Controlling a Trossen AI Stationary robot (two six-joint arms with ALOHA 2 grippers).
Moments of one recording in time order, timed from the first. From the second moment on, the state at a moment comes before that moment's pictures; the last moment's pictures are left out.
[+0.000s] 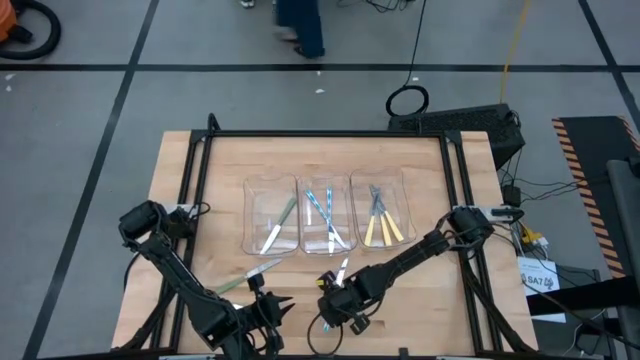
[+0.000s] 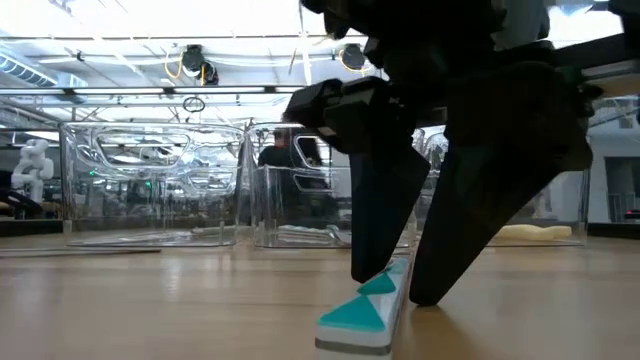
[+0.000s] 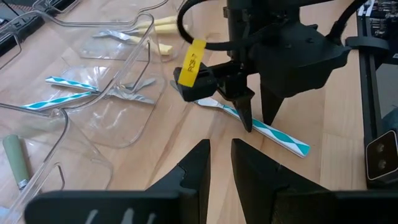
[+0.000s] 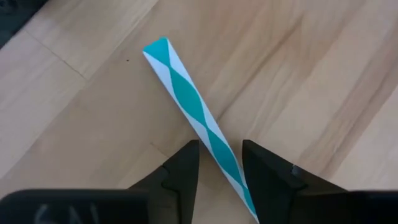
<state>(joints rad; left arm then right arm) -0.87 1.88 1.40 -0.68 -0.91 -0.97 0.48 2.18 1.49 -0.50 0.01 -0.20</state>
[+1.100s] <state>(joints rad) -0.87 1.88 1.40 -0.68 -0.91 -0.97 0.60 1.98 1.48 -0.54 0.11 -0.02</state>
